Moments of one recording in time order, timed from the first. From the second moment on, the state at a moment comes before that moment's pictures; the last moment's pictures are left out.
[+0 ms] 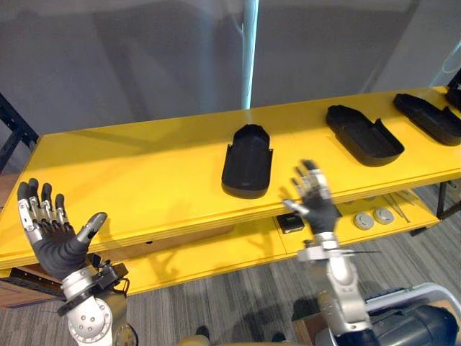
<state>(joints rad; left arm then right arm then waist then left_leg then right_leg) 0.35 -0.02 0.25 -0.50 -0.31 -0.38 0.26 0.02 -0.08 0.37 -0.07 0.30 -0.30 0.08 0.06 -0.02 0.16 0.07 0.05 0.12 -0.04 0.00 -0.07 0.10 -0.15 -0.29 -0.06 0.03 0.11</state>
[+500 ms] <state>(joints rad) 0.38 -0.01 0.09 -0.49 -0.34 -0.36 0.17 -0.11 0.01 0.54 0.20 0.21 -0.26 -0.11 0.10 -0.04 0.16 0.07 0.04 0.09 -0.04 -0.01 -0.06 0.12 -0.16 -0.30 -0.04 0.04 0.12</state>
